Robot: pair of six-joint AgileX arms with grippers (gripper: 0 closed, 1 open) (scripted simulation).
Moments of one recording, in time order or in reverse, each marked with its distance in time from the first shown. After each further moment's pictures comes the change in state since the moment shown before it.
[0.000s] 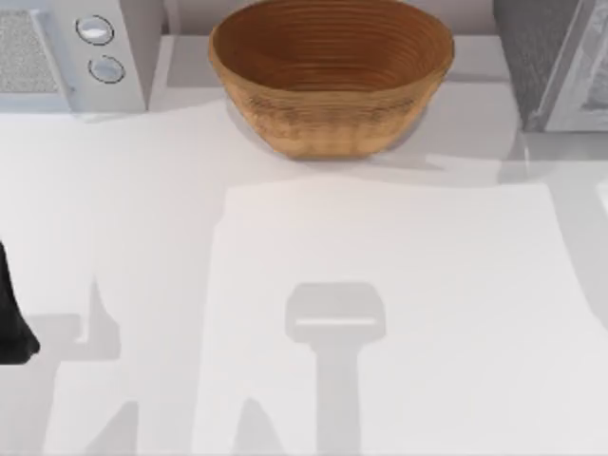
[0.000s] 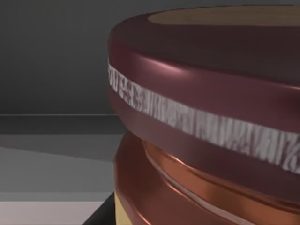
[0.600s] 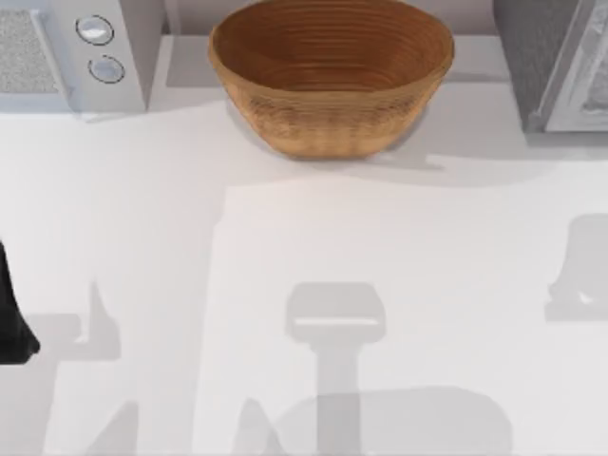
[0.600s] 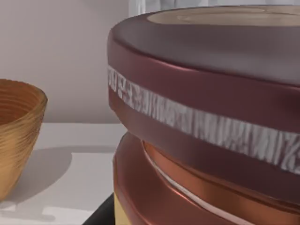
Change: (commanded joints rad) left arm 0.000 0.000 0.000 0.000 0.000 0.000; right arm -0.082 -0.693 -1.173 0.324 -0.090 -0.011
